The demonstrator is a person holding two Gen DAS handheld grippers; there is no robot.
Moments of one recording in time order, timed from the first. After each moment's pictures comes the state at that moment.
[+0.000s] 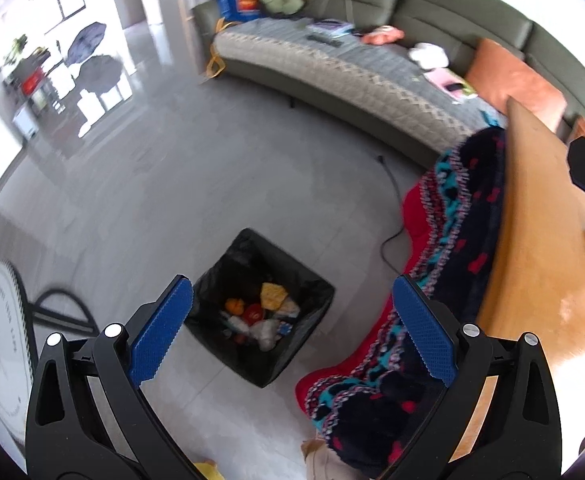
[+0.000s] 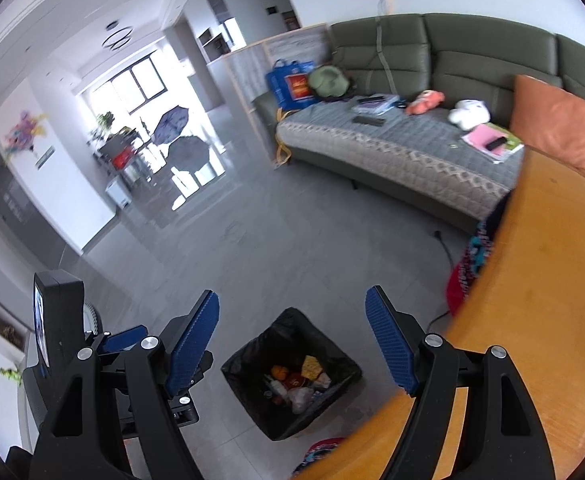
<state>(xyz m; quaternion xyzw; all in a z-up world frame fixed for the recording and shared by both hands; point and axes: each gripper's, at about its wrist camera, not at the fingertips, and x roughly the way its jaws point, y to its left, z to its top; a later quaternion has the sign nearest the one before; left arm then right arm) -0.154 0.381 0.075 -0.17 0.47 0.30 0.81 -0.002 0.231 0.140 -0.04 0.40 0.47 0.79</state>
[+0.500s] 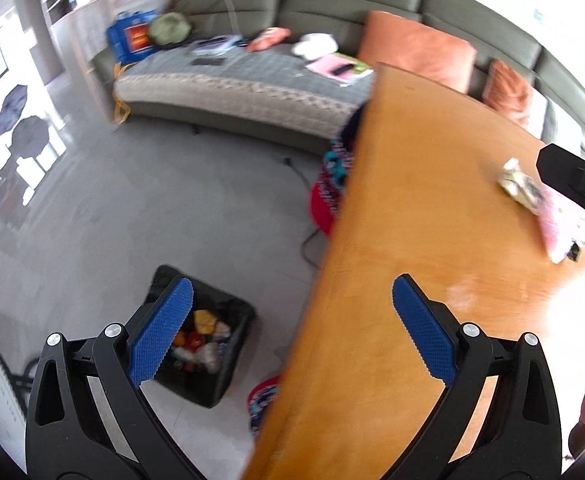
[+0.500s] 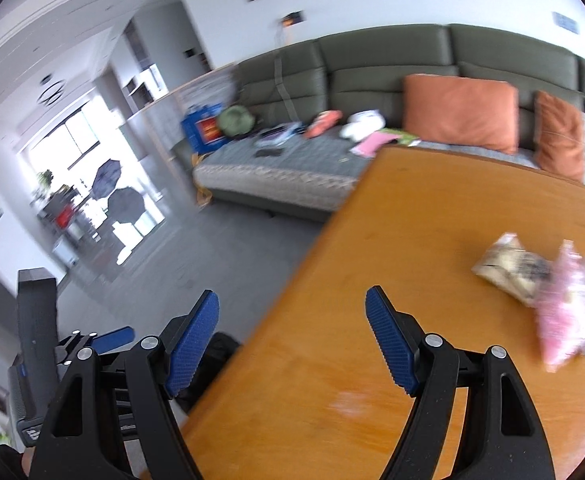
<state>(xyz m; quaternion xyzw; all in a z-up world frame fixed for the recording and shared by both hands) -0.050 0.233 0.099 -0.10 0.47 0.16 0.86 0.067 0.055 0.148 0.02 0.38 0.34 0.86</state>
